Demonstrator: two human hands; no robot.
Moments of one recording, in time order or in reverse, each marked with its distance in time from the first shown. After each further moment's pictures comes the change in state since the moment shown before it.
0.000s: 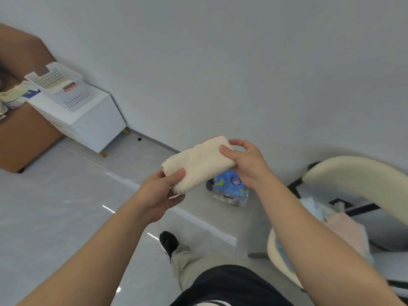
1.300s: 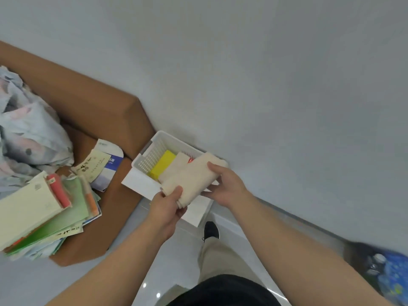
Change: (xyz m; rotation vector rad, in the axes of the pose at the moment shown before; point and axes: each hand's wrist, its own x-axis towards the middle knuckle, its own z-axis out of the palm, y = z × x) left_hand 0.534 0.590 -0.653 -0.145 0.292 -0.089; right_hand 0.581 -0.019 0.911 0.479 0.041 0.523
